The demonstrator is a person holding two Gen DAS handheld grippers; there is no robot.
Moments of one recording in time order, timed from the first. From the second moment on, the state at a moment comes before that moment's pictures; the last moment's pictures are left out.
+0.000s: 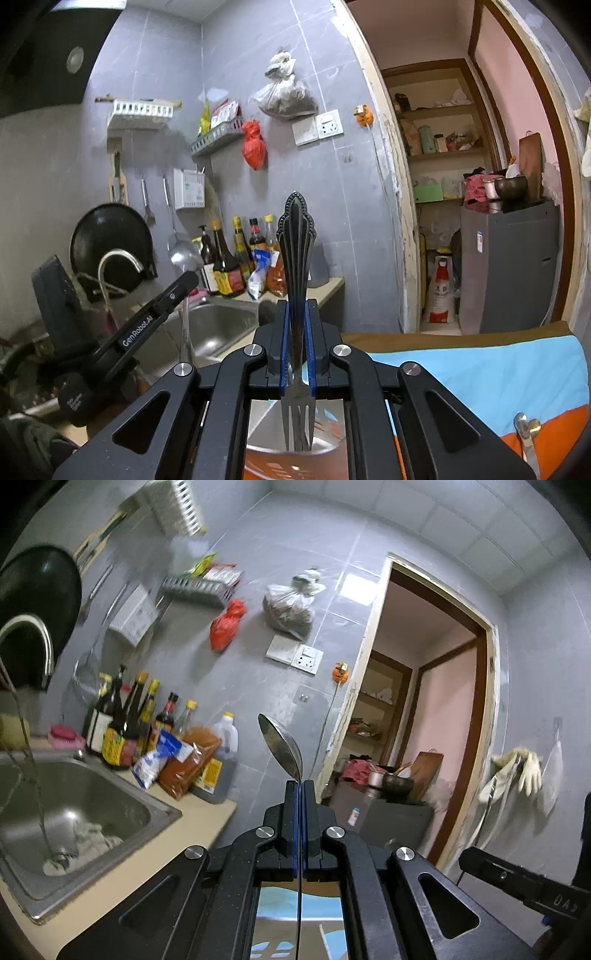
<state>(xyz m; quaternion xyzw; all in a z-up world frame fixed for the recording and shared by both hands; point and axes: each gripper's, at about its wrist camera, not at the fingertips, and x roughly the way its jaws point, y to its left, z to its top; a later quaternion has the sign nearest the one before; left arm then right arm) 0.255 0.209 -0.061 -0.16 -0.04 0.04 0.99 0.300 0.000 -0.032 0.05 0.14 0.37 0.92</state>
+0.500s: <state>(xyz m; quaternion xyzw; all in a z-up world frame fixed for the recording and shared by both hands) 0.252 0.183 -0.092 -0.08 -0.02 0.03 1.00 0.306 0.005 -0.051 0.03 0.17 0.36 0.92</state>
